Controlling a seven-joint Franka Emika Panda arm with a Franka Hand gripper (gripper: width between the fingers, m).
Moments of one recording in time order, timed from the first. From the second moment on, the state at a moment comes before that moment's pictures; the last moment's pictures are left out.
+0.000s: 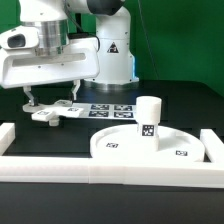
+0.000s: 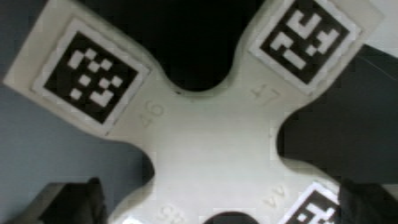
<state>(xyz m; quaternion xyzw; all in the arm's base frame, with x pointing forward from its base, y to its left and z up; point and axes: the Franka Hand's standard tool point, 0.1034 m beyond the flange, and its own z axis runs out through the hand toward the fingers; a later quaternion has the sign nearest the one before) 0.426 -0.151 0.046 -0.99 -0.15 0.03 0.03</state>
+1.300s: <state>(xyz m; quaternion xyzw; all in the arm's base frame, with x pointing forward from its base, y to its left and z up) 0.417 -0.149 0.034 -0.98 -0.21 0.04 0.04</state>
